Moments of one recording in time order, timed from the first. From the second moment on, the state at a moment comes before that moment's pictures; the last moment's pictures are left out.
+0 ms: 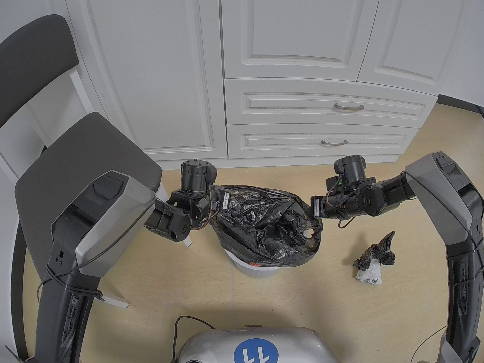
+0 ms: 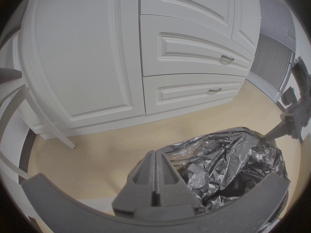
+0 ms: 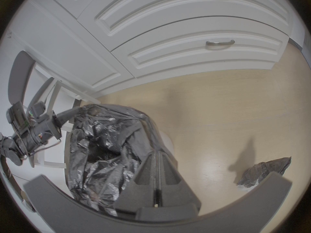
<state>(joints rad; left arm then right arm) -0.44 2.55 -1.63 -0.58 0.20 0.02 0.28 2.41 -1.56 -0.17 0.19 0.23</state>
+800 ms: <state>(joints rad) -0.45 2.55 -1.63 -0.60 0.18 0.03 0.29 2.52 -1.67 -0.21 0.12 0.29</state>
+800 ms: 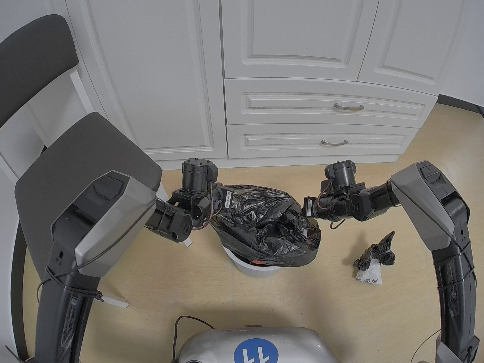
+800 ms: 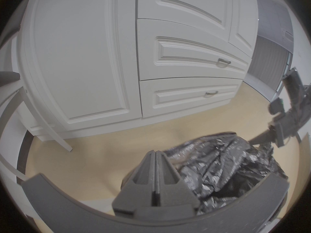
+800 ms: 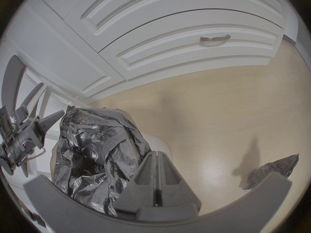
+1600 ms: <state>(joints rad) -0.41 2.37 -1.41 -0.44 -0.01 0.03 0.30 2.51 -1.66 -0.22 0.12 0.31</state>
